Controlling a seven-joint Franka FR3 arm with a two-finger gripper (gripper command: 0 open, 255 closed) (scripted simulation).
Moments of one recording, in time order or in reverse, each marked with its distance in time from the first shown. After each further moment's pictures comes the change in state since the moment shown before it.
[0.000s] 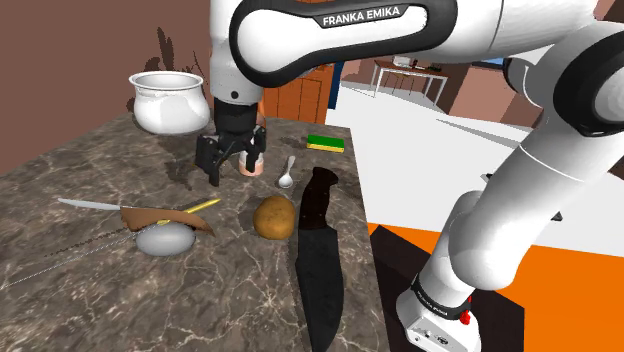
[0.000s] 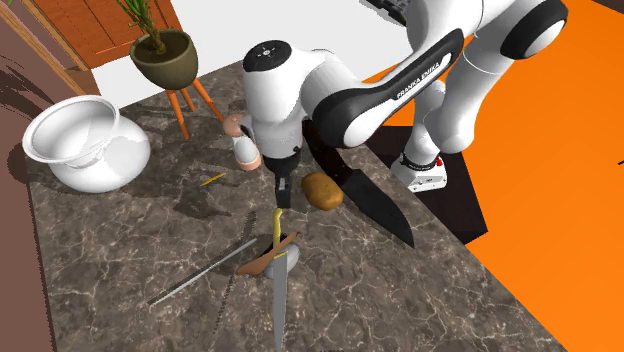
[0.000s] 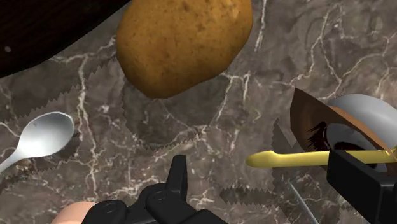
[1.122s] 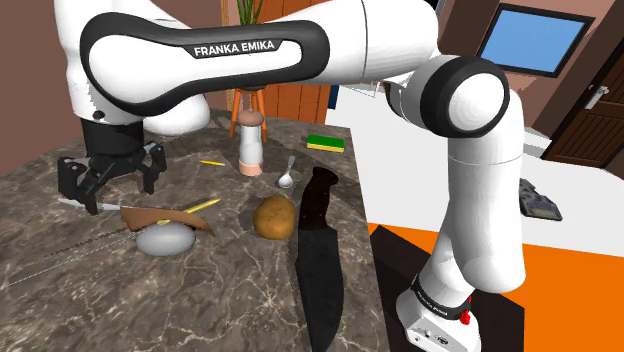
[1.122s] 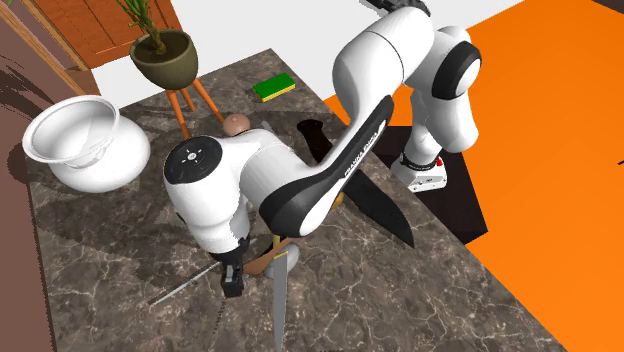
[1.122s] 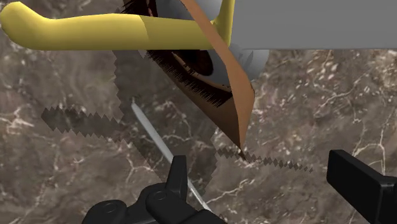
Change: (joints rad) arm 0.173 0.549 0.086 0.585 -0.226 0.020 0.186
